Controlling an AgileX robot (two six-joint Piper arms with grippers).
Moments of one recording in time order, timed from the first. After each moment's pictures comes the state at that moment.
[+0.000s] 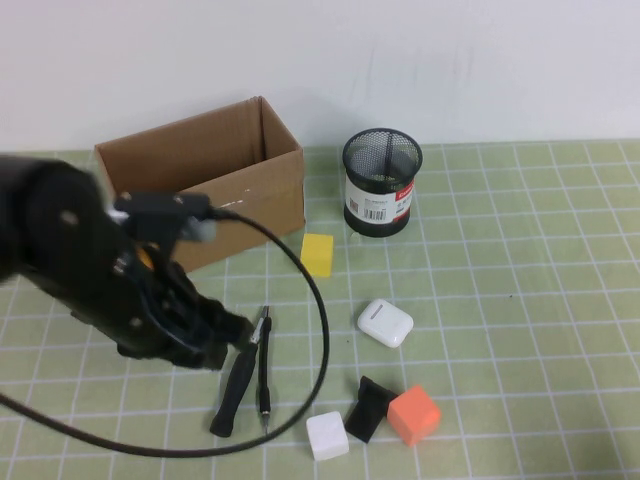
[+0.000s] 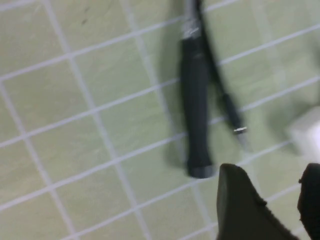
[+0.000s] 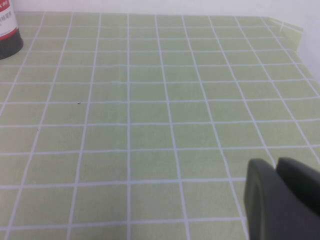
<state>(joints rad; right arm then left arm) 0.06 -0.01 0.03 -0.23 0.38 0.23 -0.50 1.45 -1.01 -0.20 0.90 0.00</state>
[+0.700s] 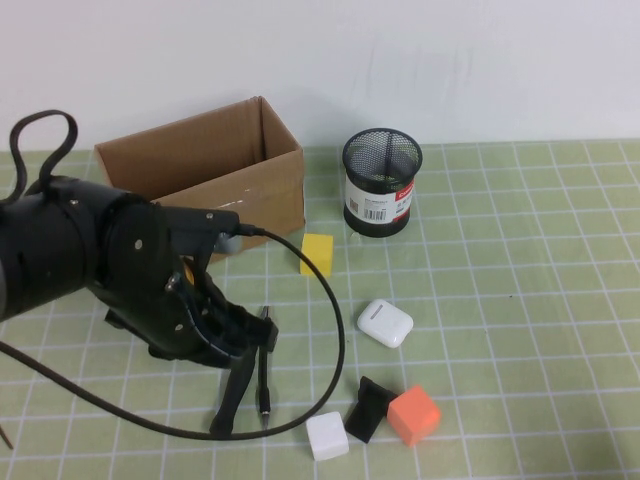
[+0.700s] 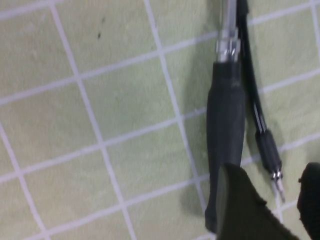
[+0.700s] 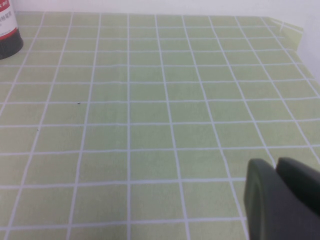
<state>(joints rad) 0.06 -0.01 0.03 -0.23 0.38 0.23 -0.55 1.59 -1.01 -0.11 0.77 -0.12</state>
